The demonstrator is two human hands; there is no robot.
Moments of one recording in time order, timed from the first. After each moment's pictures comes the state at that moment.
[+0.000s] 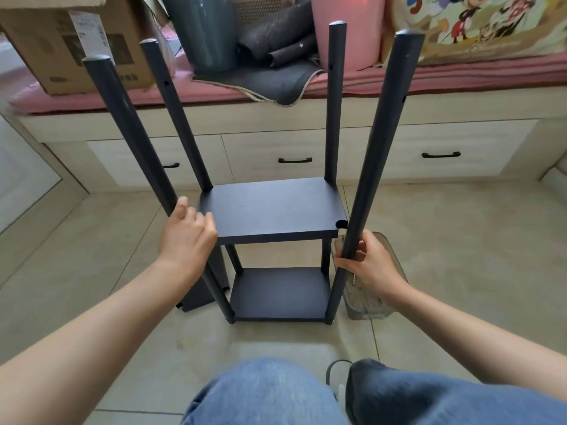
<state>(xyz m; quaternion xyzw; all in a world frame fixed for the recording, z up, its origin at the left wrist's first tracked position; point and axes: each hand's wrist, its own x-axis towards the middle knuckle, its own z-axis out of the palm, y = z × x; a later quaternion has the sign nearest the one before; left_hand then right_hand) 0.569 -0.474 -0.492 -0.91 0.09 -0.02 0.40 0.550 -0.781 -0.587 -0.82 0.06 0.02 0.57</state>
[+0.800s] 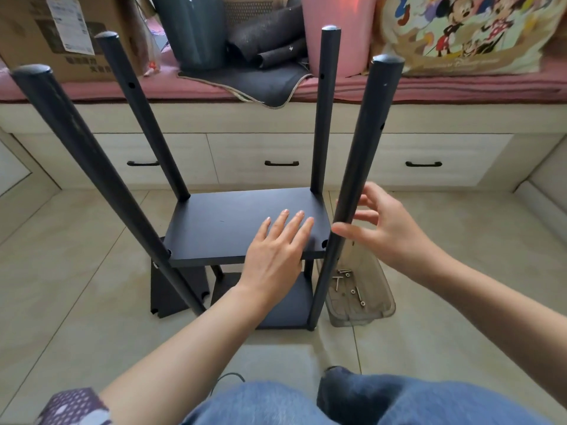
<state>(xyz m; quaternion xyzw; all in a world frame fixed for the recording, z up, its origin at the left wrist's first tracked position) 0.562 -0.602 -0.549 -0.95 0.25 -0.16 -0.04 0.538 -0.796 -0.467 -0.85 -0.09 -0.05 0.51</state>
